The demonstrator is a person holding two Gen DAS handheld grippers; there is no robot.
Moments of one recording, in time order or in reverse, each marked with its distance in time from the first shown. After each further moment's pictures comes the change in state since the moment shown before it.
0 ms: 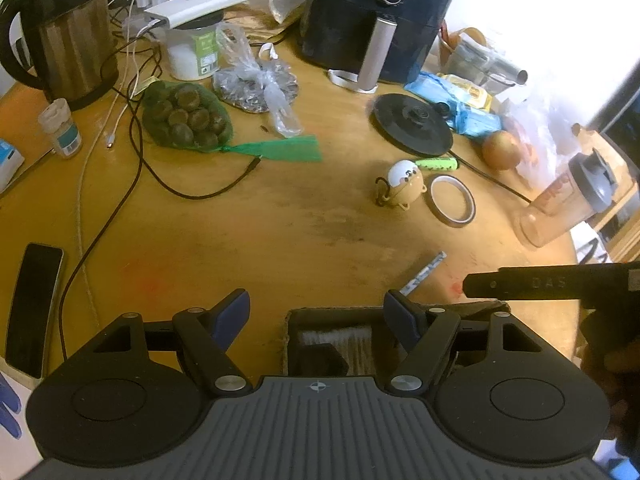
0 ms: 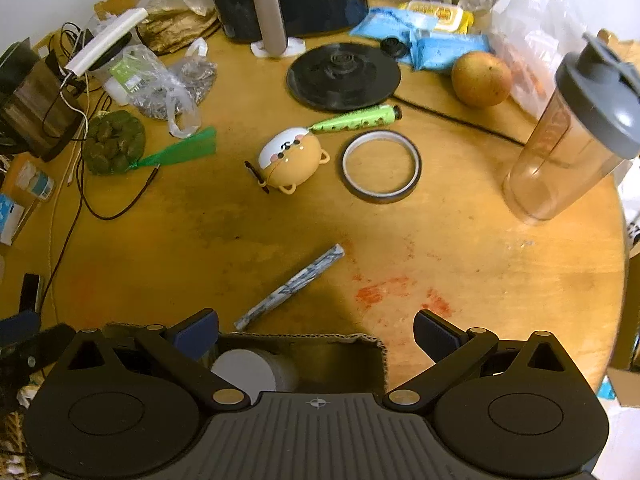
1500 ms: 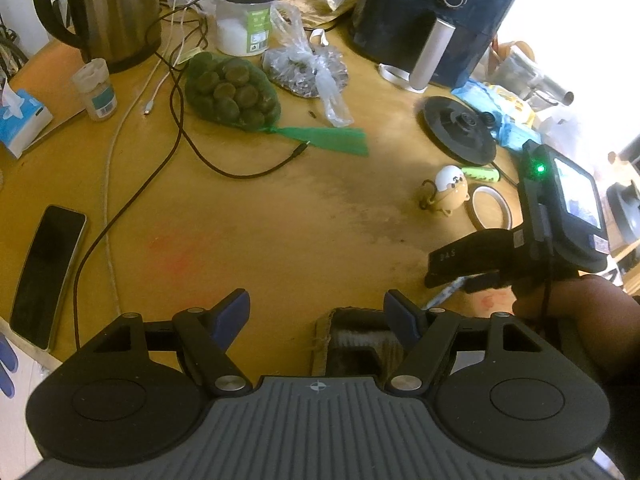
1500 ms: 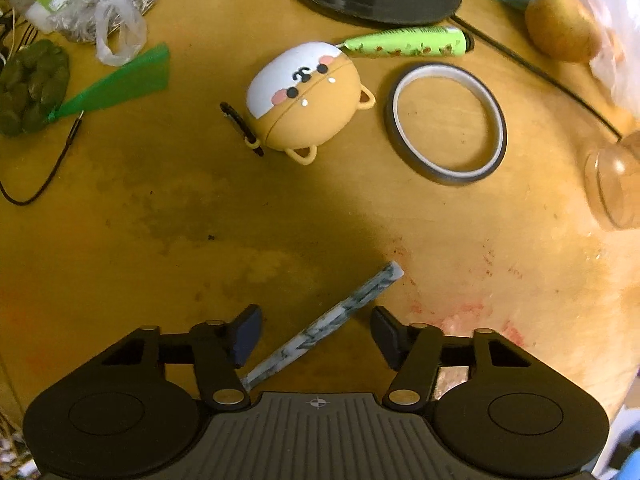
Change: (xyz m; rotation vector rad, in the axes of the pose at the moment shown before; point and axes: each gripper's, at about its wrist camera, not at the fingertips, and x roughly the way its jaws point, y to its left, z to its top) left arm 0.008 0.029 0.000 -0.167 0.020 0.079; right arm 0.118 0.045 0.036 -0.243 0.262 -0.084
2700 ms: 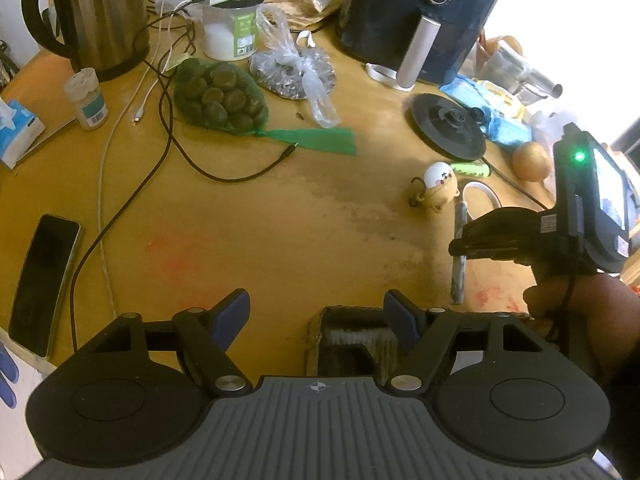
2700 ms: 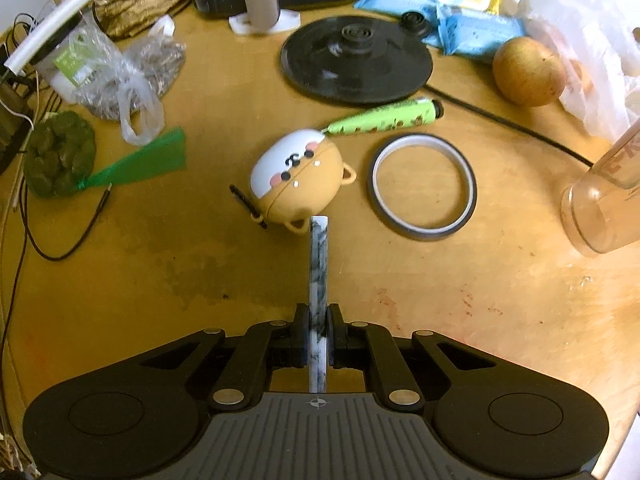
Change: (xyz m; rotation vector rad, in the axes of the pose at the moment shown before) left arm -0.003 -0.005 -0.001 -0.011 -0.015 0.009; right arm -0.033 -0.019 -0.009 0.020 -0.218 0.078
